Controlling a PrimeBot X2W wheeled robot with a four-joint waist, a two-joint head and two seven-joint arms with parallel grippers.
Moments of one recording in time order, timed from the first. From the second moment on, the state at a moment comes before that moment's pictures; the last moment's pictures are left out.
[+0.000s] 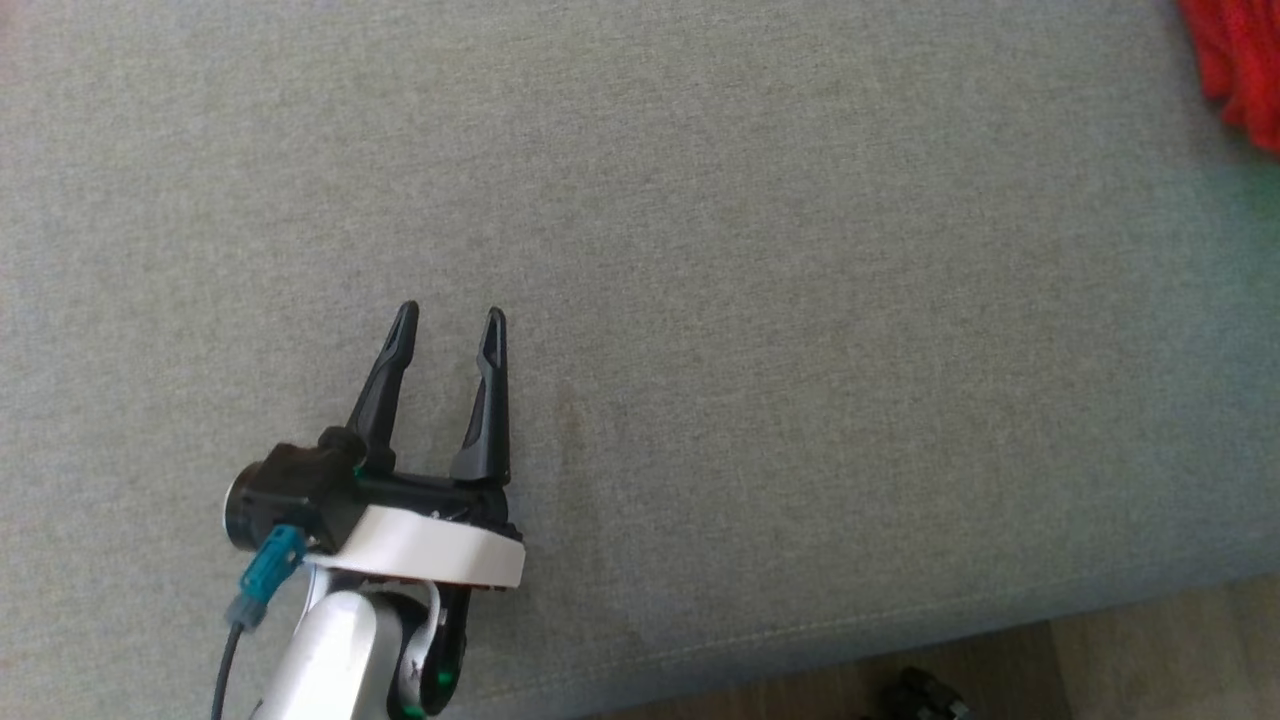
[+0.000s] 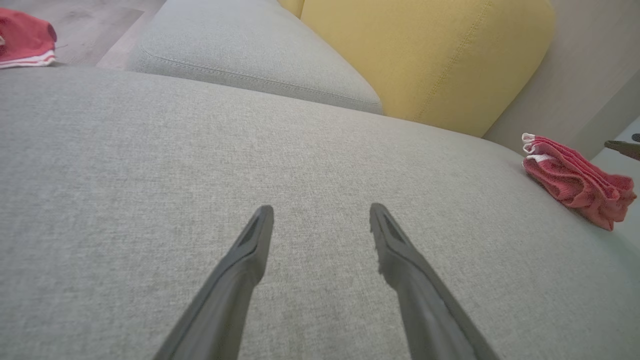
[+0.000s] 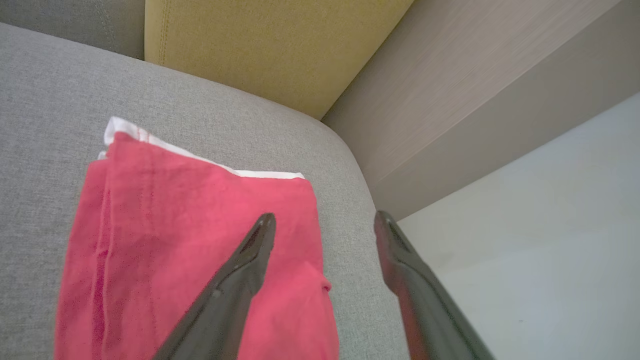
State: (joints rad) left arm -0.11 0.06 -0.34 -0.01 -0.26 0.08 -0.25; right arm -1.07 -0.41 -0.24 1.01 -0.43 0.12 0.11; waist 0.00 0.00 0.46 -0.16
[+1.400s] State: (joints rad) left arm 0.12 0.05 -0.18 0.01 -0.34 0.18 -0.25; right arm -0.25 -0.06 0.16 0.45 0.22 0.12 -0.16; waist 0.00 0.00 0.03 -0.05
